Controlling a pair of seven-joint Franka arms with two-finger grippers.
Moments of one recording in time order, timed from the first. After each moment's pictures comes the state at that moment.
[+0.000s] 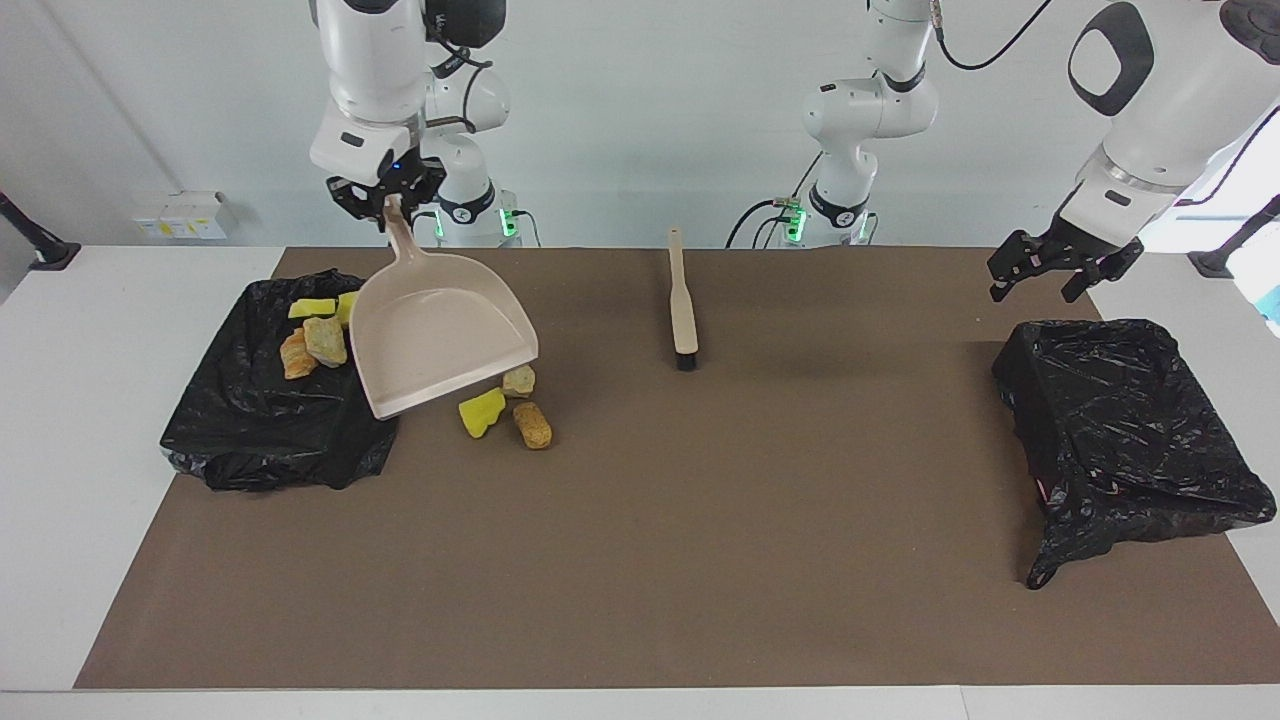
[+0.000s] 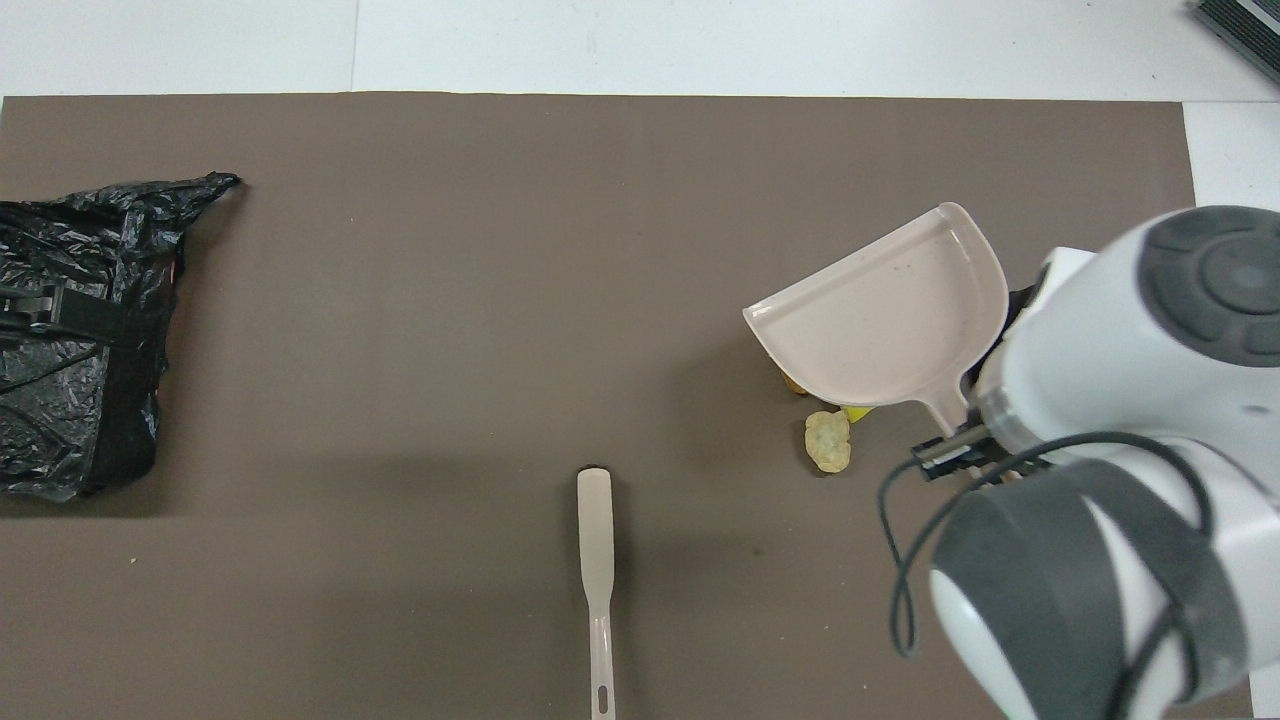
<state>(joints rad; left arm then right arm) 0.03 0.01 -0.02 -1.63 -0.01 1.61 0.08 0.21 -0.04 0.14 -1.76 -0.12 1.51 0.02</state>
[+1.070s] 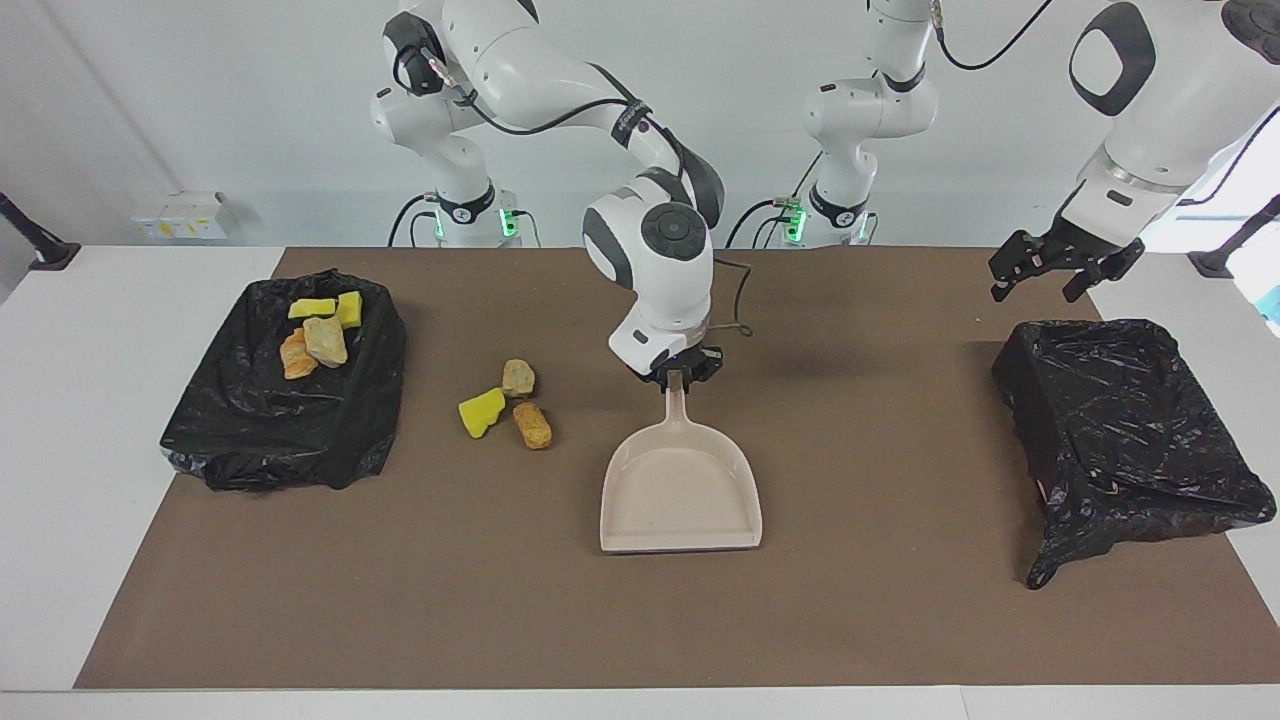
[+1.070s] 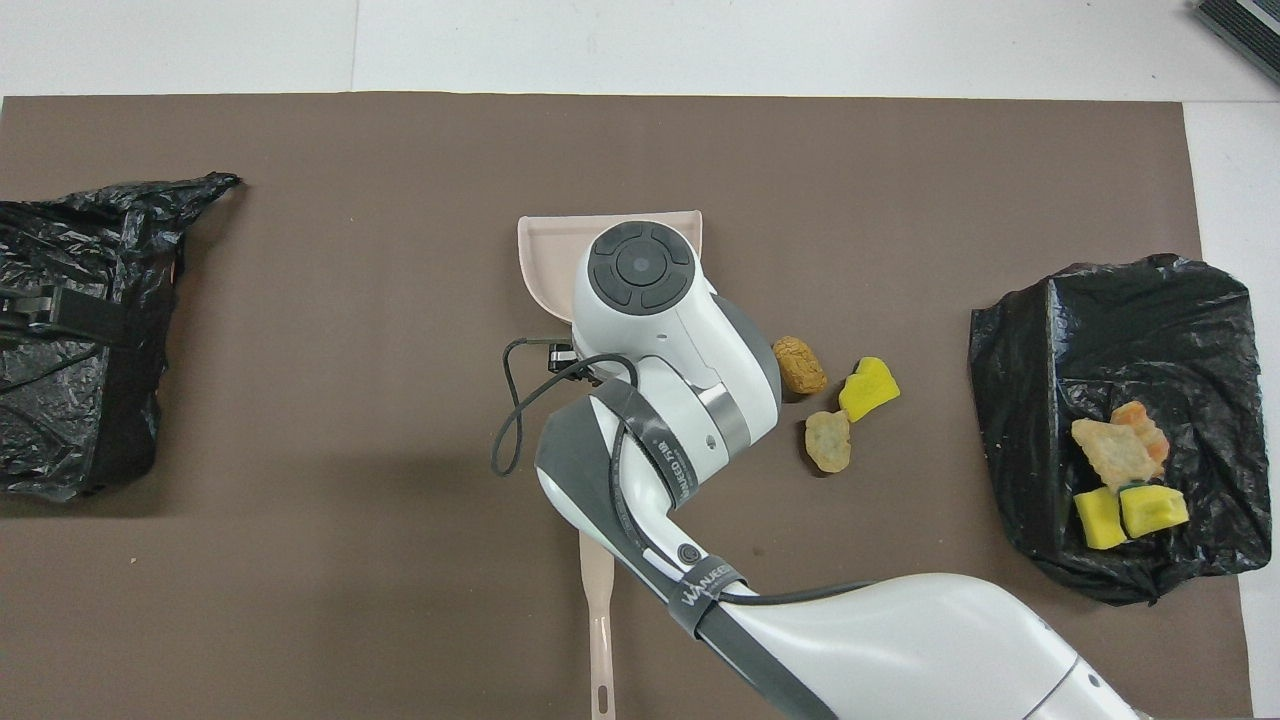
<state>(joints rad) 0.03 0.01 -0.02 -1.63 -0.01 1.61 0.08 0.50 0.54 0.13 -1.44 0.05 1.97 0.65</state>
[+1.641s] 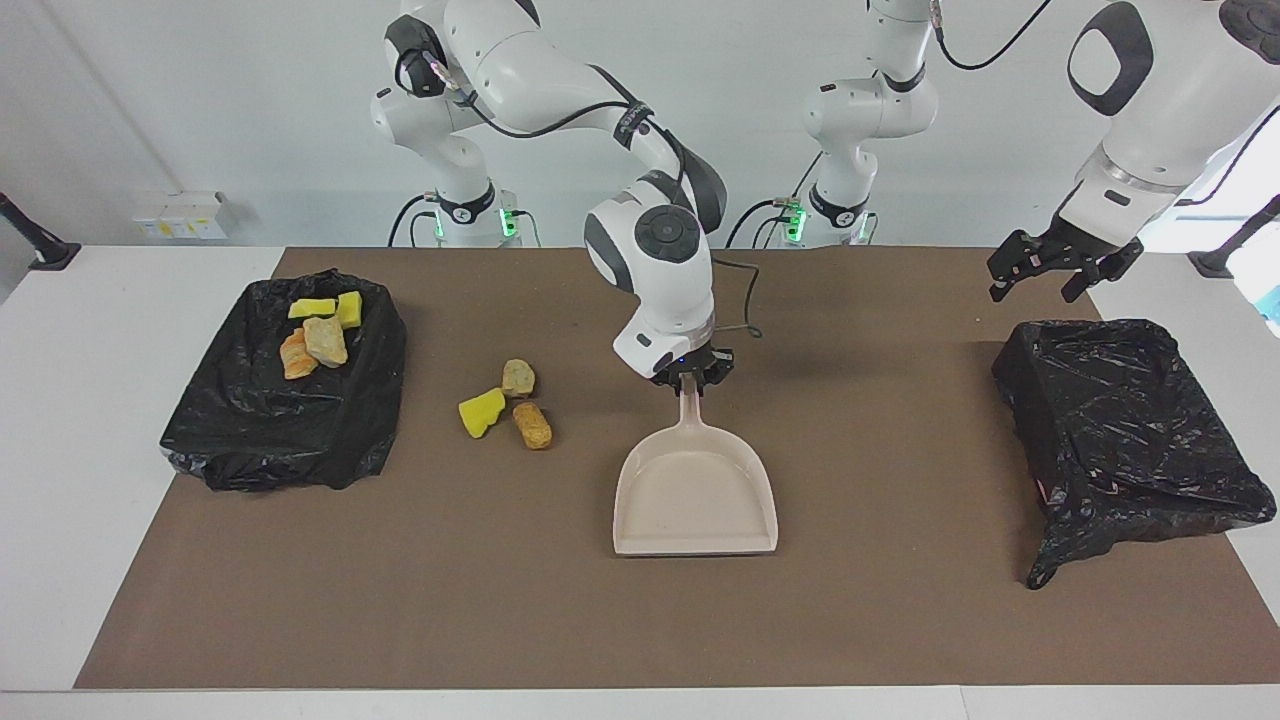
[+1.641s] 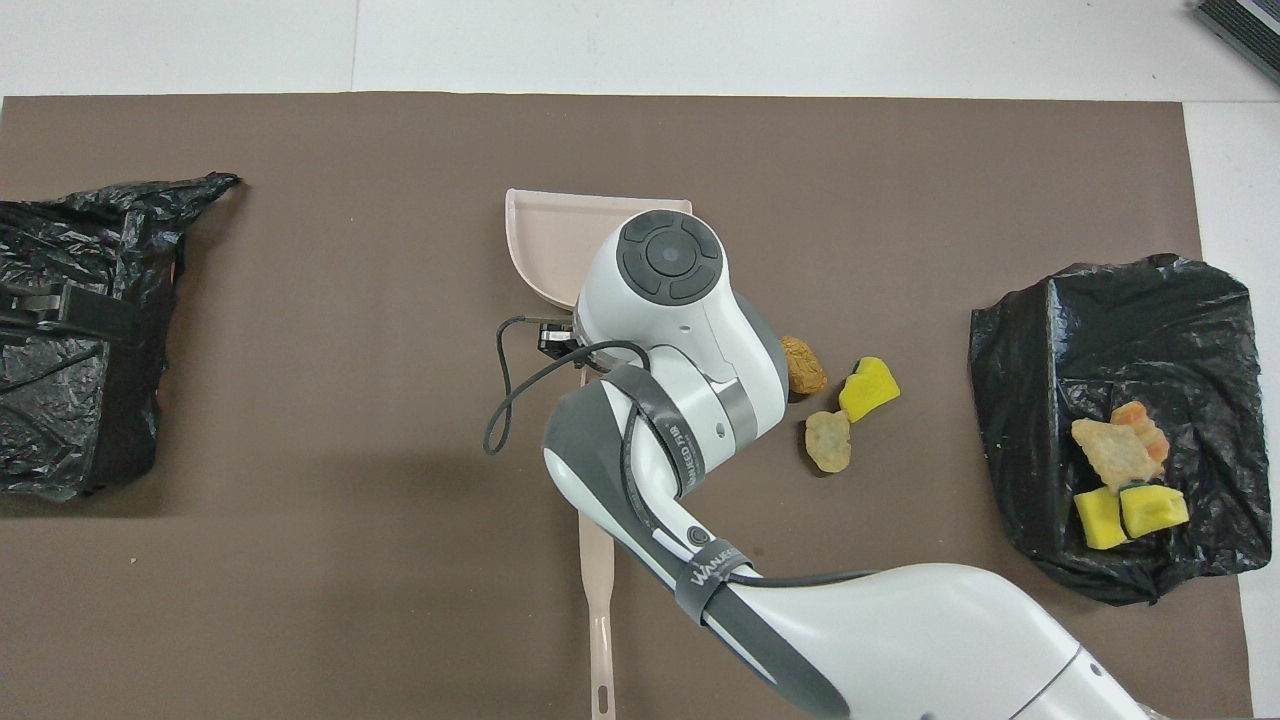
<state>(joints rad) 0.03 0.01 -0.04 -1.62 -0.01 1.61 0.08 0.48 0.55 0.13 -1.45 0.12 2.06 0.65</state>
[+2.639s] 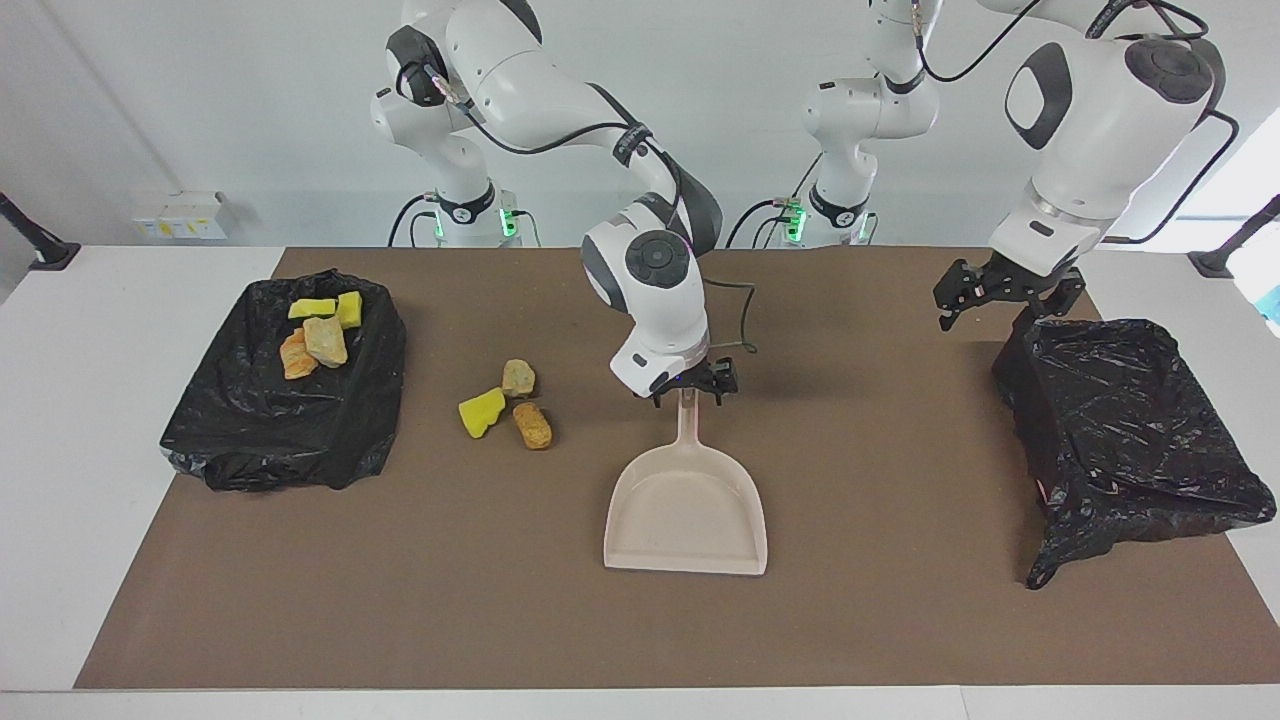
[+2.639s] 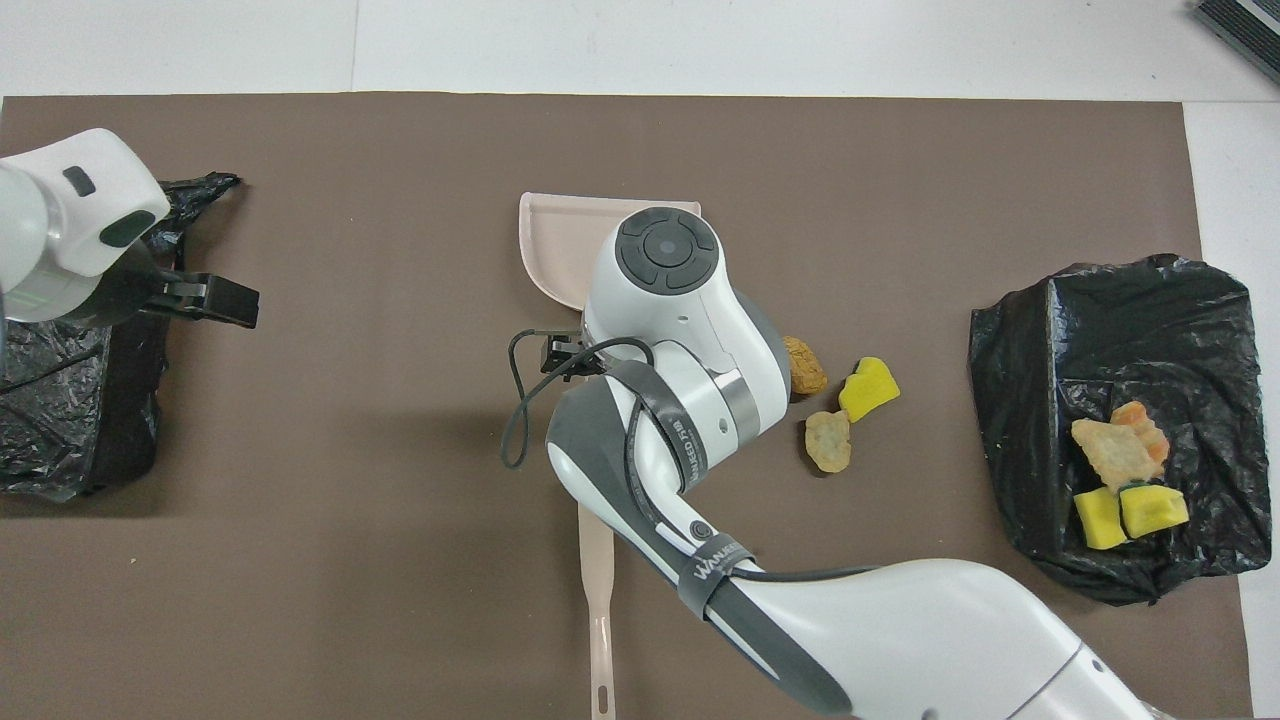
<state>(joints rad) -0.08 0.08 -0.05 -1.69 -0.01 1.79 0.05 0.48 0.53 0.13 -1.44 0.12 1.91 0.60</state>
